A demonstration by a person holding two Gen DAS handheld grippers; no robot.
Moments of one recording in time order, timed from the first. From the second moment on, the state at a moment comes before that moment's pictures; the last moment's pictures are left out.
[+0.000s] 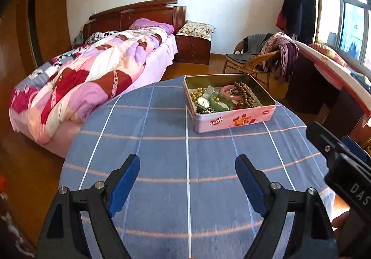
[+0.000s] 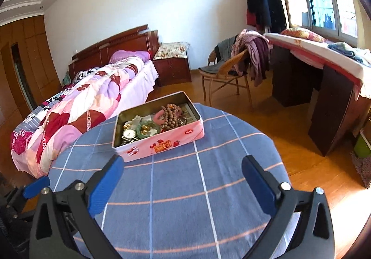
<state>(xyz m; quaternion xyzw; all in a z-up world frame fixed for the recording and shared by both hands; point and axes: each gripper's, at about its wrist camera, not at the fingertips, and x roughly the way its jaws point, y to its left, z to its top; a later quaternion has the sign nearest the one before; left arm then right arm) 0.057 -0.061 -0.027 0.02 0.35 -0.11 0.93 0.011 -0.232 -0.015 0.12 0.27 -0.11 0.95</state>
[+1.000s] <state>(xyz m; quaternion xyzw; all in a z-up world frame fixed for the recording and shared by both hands) -0.034 -0.033 0.040 0.06 0.20 -0.06 0.98 -0.071 -0.185 0.048 0.07 0.11 -0.13 0.98</state>
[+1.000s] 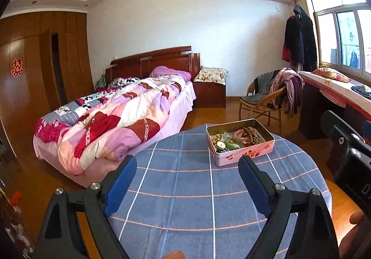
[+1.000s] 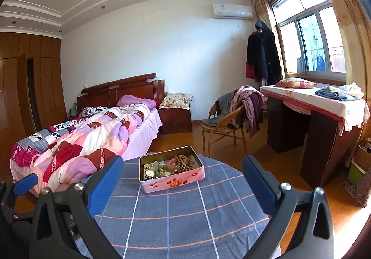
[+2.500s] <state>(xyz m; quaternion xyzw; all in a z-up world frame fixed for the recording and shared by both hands) -0.031 -0.031 0.036 0.06 0.21 -0.03 0.98 -0.073 -0.185 0.043 0.08 0.13 -0.12 0.98</state>
